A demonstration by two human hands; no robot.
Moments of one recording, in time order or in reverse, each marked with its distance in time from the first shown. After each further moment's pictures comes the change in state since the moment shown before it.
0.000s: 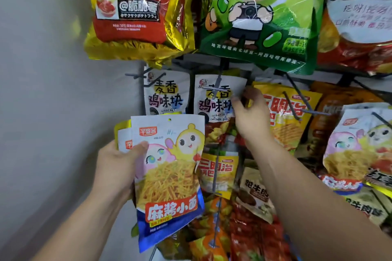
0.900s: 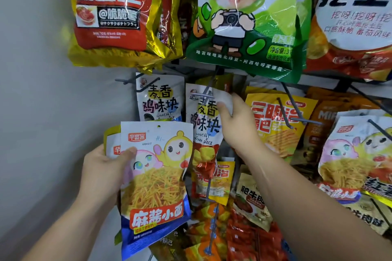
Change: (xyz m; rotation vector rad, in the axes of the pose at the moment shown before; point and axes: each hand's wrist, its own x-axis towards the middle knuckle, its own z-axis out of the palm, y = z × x) left_hand 0.007 -0.008 -0.007 0.131 0.060 0.061; right_hand 0.000 -0.003 0.000 -0.099 -0.181 -0.209
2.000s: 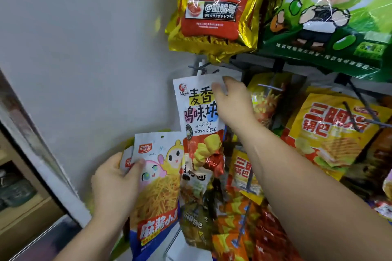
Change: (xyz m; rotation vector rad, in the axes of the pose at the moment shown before) left_hand -0.060 -0.019 -0.101 0.435 0.377 0.113; right_hand -0.002 -0.090 0.093 0.058 -0.193 -0.112
